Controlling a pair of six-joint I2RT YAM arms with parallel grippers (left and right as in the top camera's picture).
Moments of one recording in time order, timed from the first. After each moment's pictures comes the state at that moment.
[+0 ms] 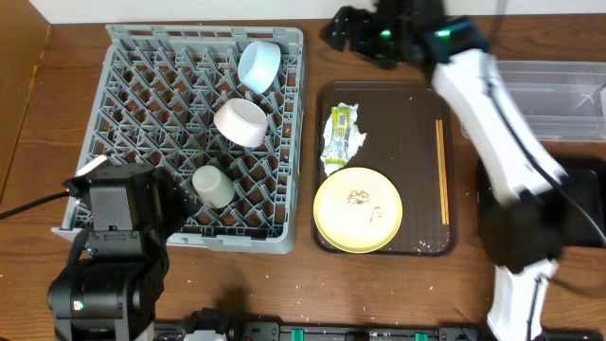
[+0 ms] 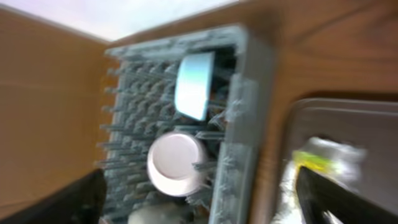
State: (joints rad) left arm 0.00 0.90 1.34 -1.37 -0.43 -0.56; right arm 0.38 2.05 2.14 -0.84 -0.39 0.63
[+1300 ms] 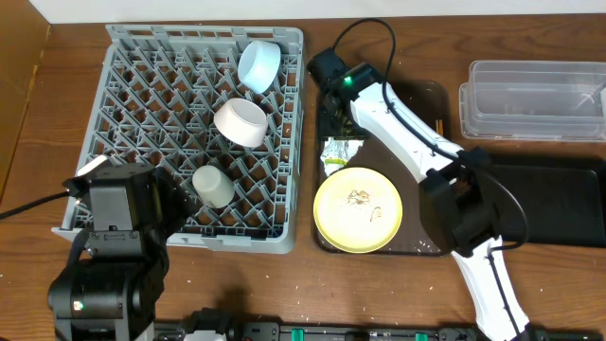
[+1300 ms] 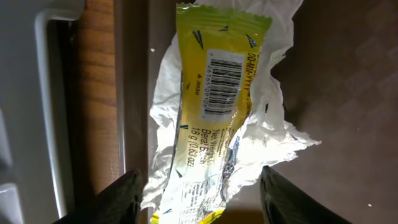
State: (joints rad) left arm 0.00 0.90 1.34 -1.37 -0.43 -0.56; right arm 0.61 2.37 2.09 -1.08 0.01 0.57
